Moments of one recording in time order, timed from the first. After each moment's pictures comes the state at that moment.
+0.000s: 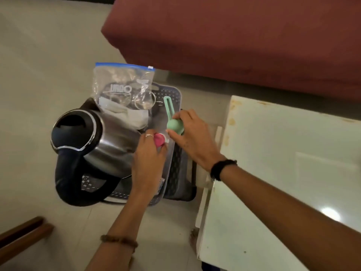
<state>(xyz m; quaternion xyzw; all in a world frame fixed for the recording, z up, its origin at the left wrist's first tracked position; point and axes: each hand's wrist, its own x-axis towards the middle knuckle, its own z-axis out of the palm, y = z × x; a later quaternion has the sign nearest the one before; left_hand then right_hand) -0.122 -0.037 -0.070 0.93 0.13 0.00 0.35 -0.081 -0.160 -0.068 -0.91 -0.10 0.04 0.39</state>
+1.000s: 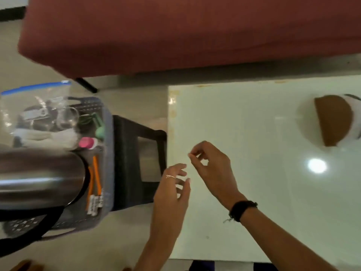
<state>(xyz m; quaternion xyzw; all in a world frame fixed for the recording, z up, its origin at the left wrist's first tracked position) -0.213 -0.197 -0.075 0.87 0.00 -0.15 0.46 -0.198 -0.320 -0.105 -0.85 0.15 0.00 0.51</state>
